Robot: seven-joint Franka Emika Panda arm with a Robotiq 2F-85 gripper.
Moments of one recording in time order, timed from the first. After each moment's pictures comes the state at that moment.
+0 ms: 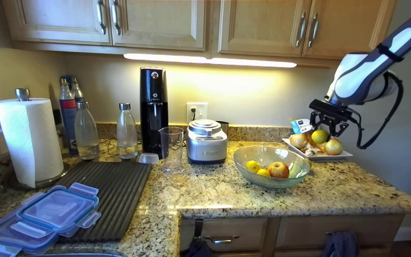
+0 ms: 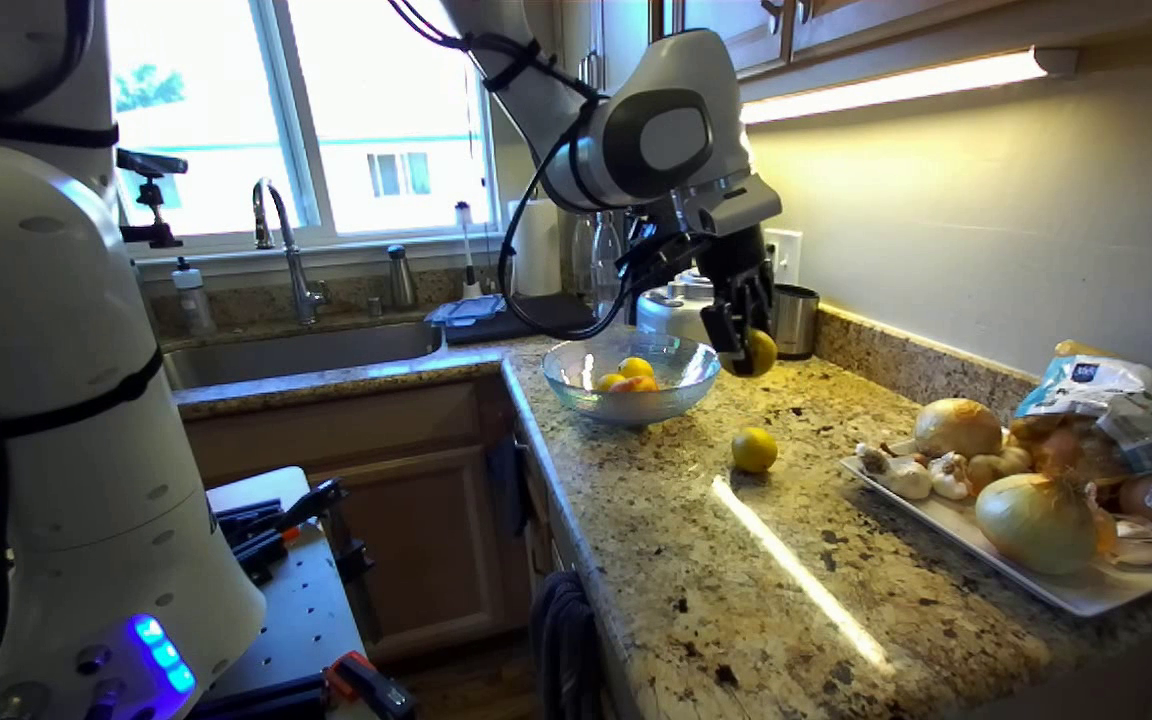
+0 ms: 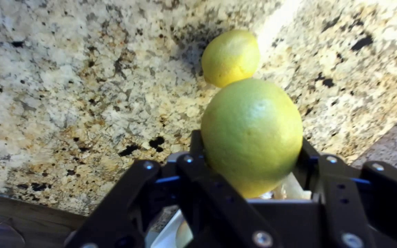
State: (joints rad) arm 0.13 0.22 -0.29 -2.24 -0.07 2.77 1.19
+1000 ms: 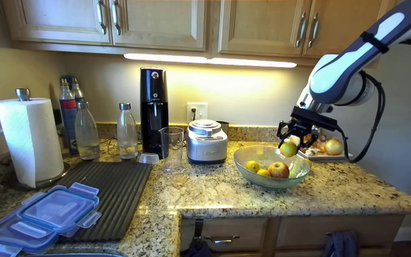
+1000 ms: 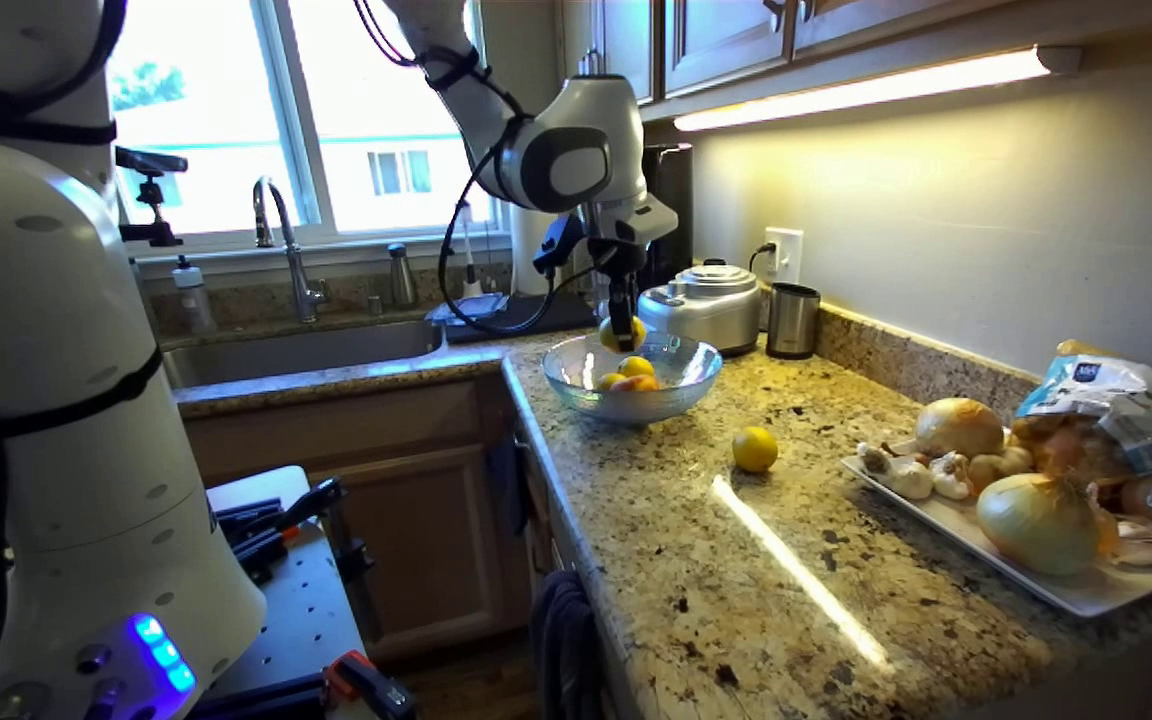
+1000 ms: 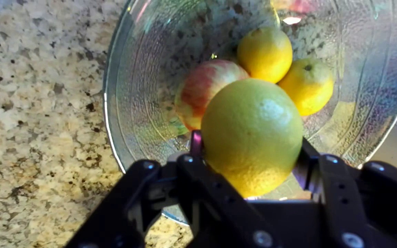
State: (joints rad) arm 0.12 0.22 0.04 -2.28 0.21 2.76 0.72
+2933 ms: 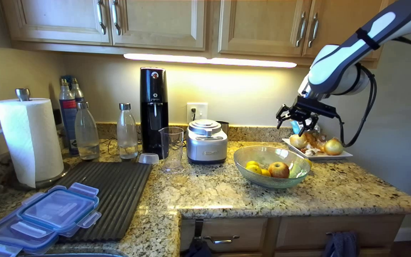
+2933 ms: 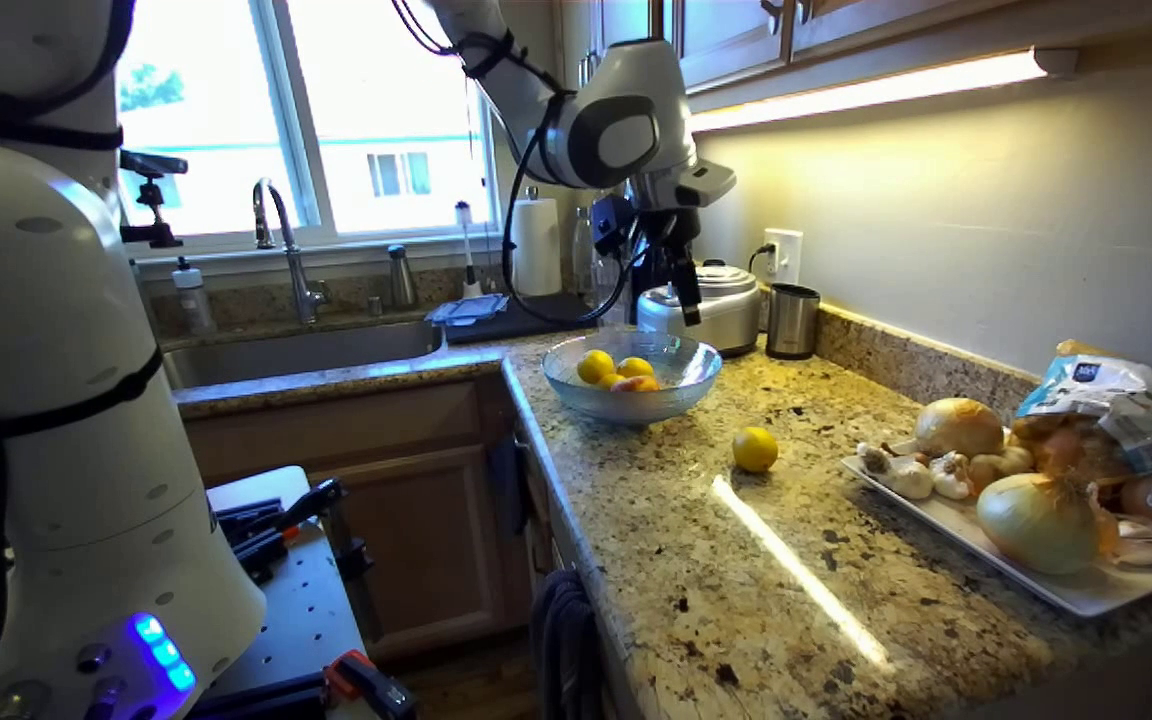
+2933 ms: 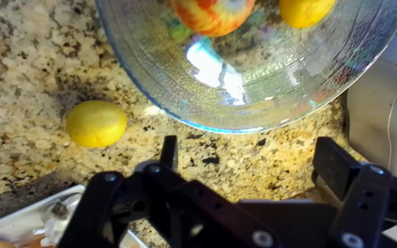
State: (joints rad) arm 0.12 0.25 -0.06 -2.14 0.14 2.76 0.57
